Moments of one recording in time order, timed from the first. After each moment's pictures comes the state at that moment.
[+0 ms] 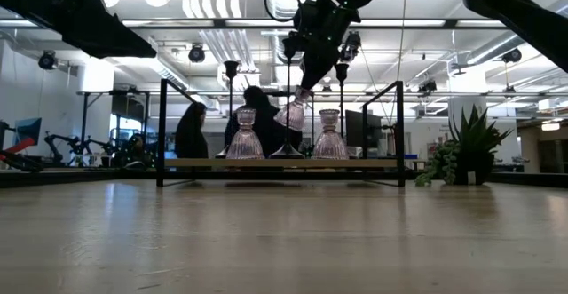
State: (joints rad) left arm -0.41 0.60 0.40 -0.20 -0.65 -0.17; right arm -0.61 2.17 2.26 -1.19 -0.21 -0.63
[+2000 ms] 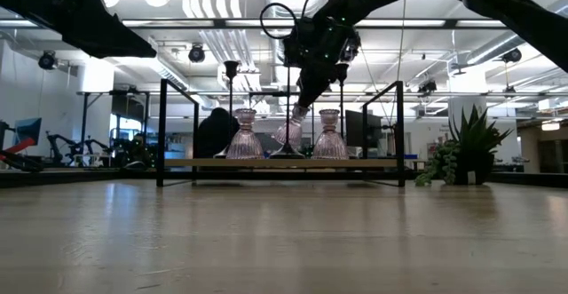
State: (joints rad) left arm -0.41 0.60 0.40 -0.20 -0.65 -0.17; right arm -0.61 2.16 2.11 -1.06 -0.22 -0.65
